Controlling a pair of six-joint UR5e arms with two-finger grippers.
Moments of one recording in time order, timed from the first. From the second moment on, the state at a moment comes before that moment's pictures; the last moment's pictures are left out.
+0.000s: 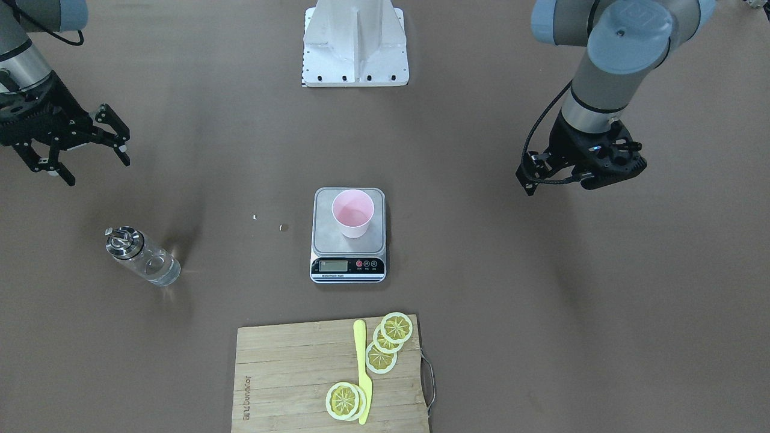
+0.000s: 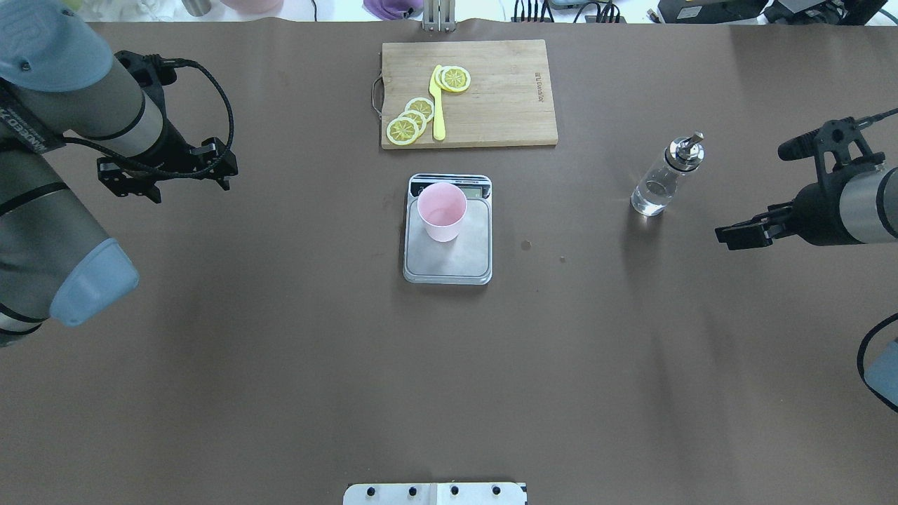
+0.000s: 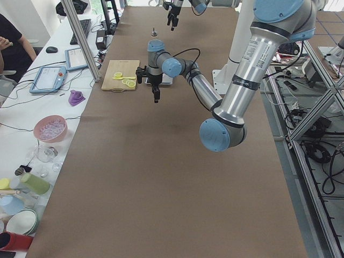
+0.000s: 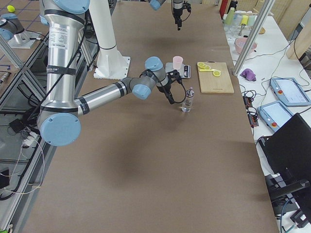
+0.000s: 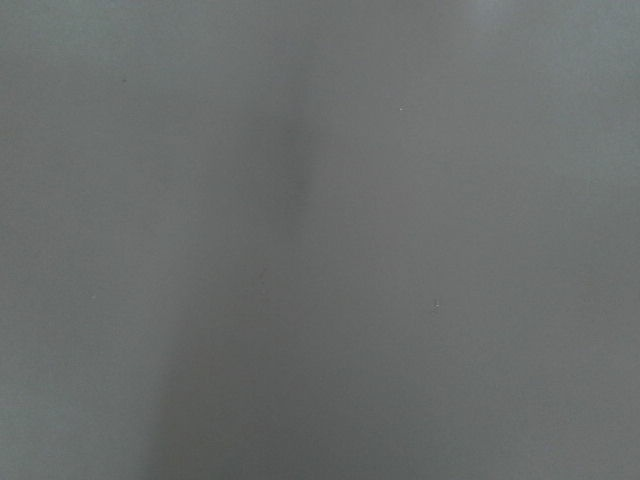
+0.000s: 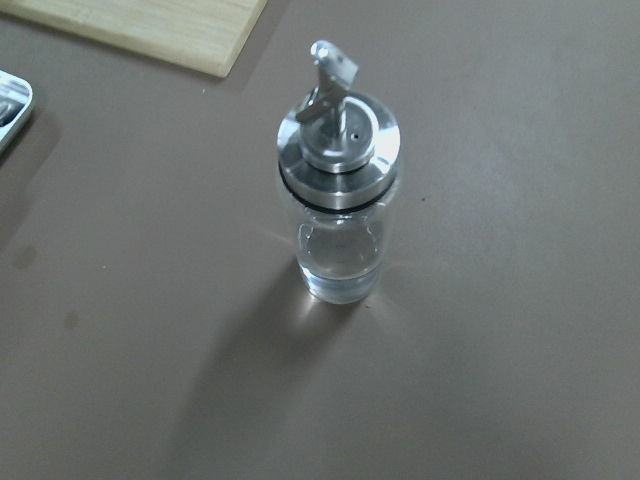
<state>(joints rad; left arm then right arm) -0.86 -1.98 -1.92 -1.40 -2.01 -1.14 0.84 -1.69 2.00 -0.92 1.89 0.67</state>
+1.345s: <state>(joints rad) -0.86 -1.98 -1.87 -1.44 -2.01 -1.14 0.64 -1.59 1.66 -0.37 1.39 0.82</state>
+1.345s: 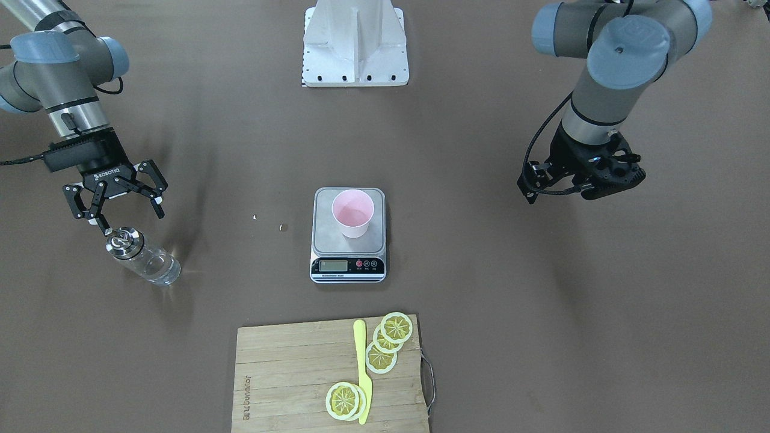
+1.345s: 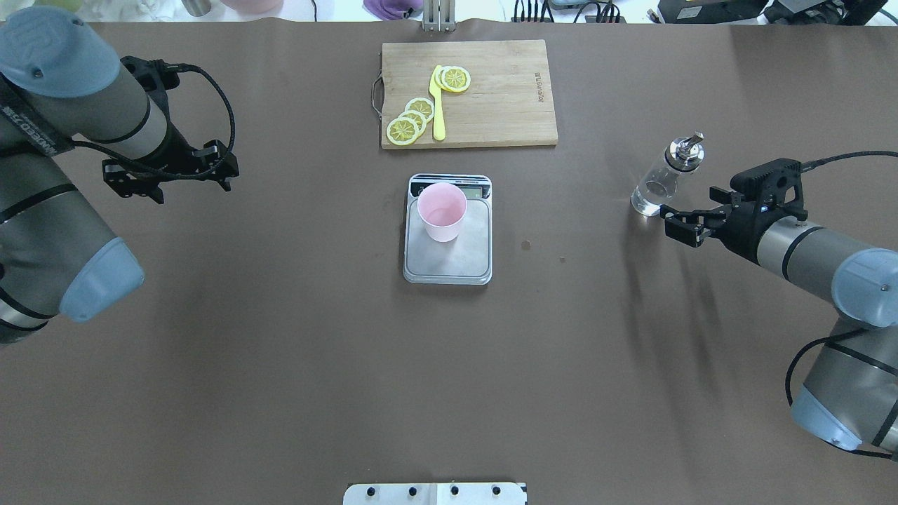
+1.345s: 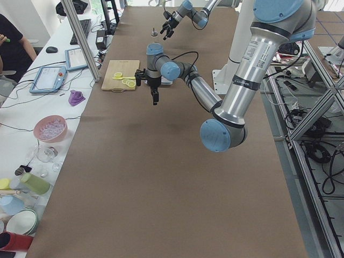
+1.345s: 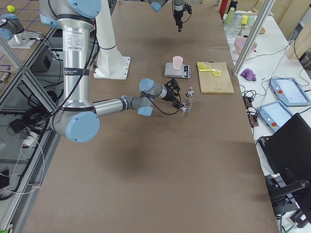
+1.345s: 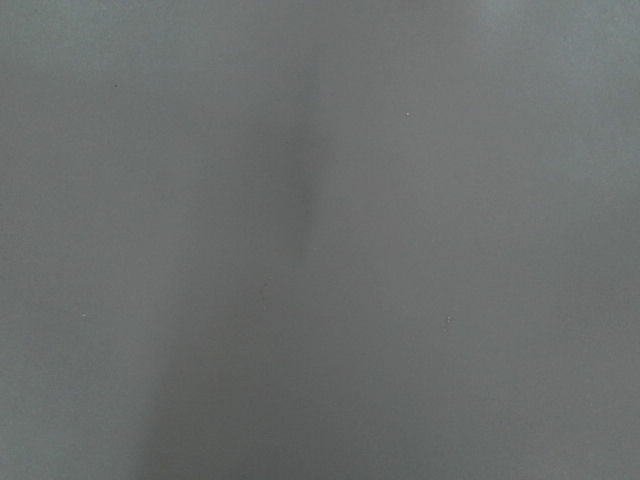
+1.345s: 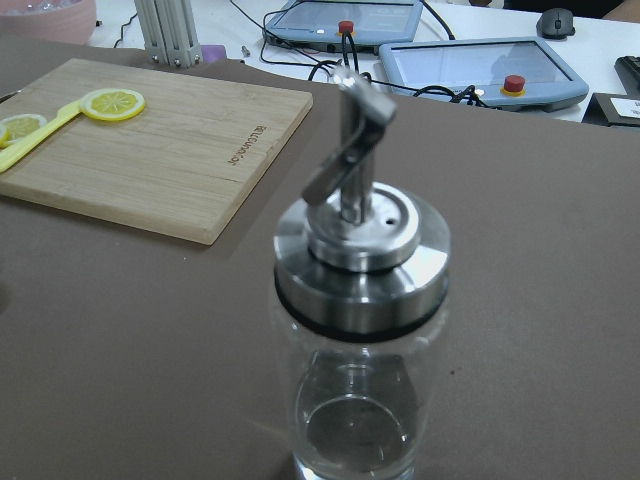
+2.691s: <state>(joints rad) -0.86 -1.98 -1.80 -1.50 -2.01 -1.15 0.58 -1.48 1.50 -0.31 1.25 0.79</state>
